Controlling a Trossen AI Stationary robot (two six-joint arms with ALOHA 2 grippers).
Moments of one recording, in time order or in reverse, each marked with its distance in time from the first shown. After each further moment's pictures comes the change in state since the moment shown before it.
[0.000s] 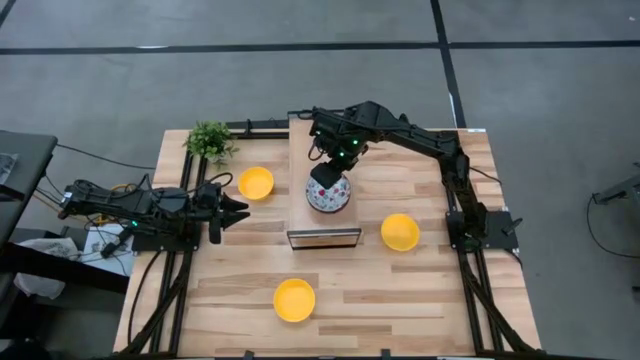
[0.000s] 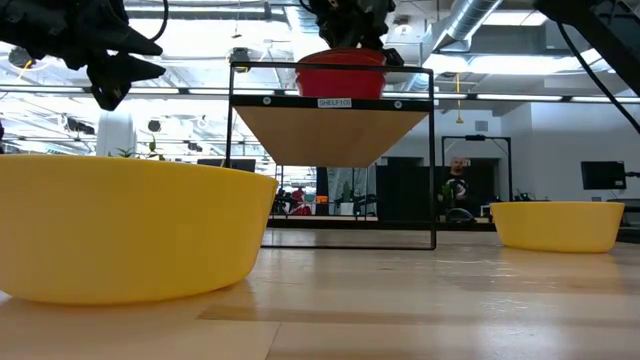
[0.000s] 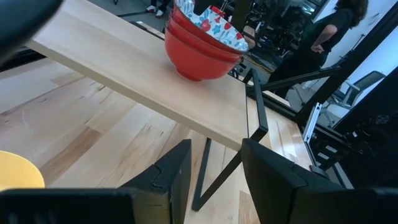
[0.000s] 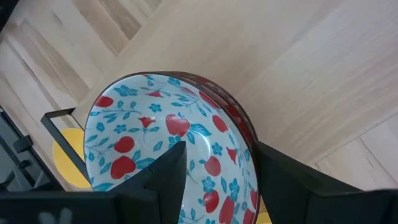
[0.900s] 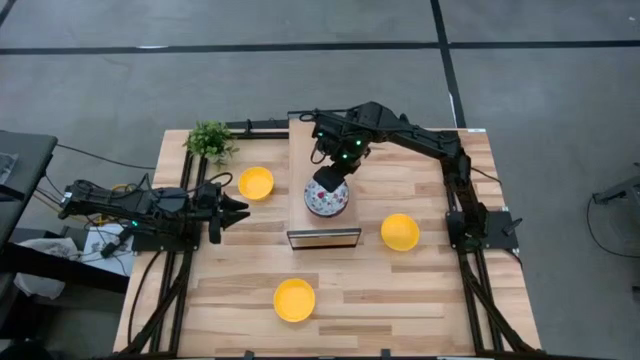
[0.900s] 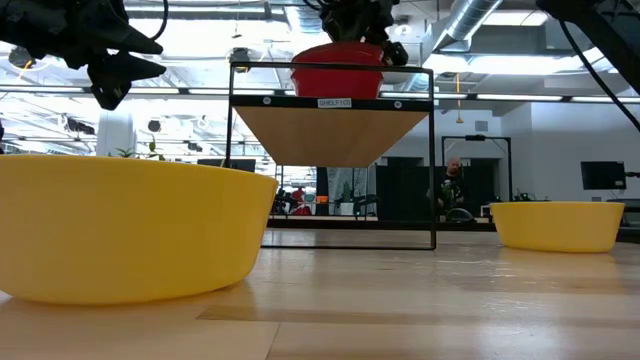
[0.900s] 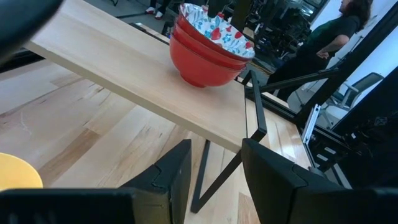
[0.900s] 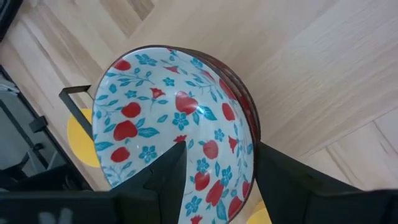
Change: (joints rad) left arm 0.000 0.000 -0.001 0.008 0.000 0.000; right arm 0.012 -0.013 0.001 -0.038 -0.057 -0.008
